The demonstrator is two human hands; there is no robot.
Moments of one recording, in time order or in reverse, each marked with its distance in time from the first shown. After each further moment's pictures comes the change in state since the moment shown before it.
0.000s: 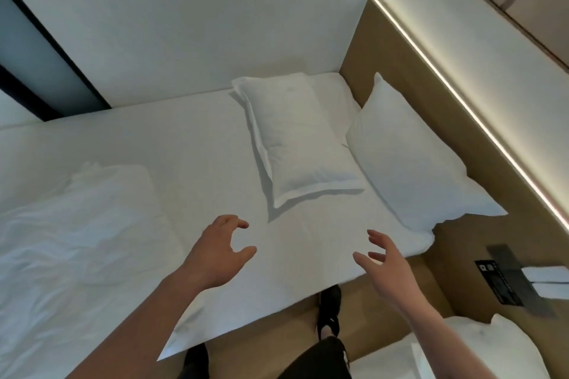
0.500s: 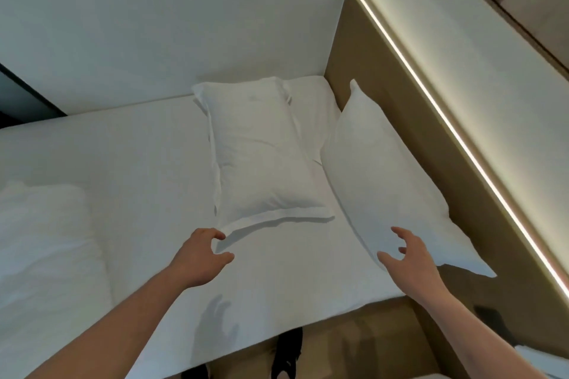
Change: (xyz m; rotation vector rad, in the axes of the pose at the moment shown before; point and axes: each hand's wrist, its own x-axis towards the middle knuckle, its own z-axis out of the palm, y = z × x) left_hand 0.210 0.154 0.123 -0.017 -0.052 -0.310; right_hand 0.280 0.098 -0.205 -0.231 -0.001 -0.010
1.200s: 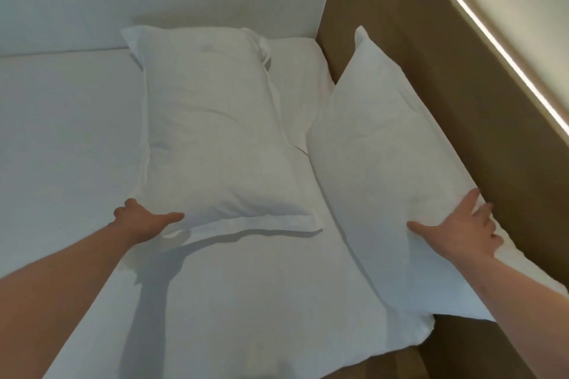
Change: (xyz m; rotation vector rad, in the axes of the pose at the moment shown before) left_hand 0.346 -0.070 0.116 -0.097 0.193 -0.466; right_hand 0.301 0.115 0.043 -0.532 0.278 0.315
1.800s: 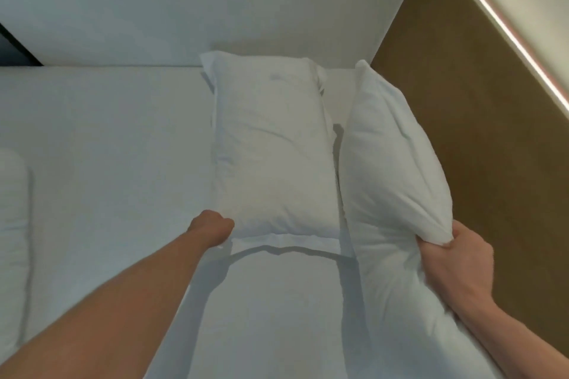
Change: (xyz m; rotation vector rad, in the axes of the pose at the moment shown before) left_hand -0.032 0.002 -0.030 -0.070 -0.168 0.104; right_hand -0.137 -0.110 -0.046 0.544 0.169 -0.341
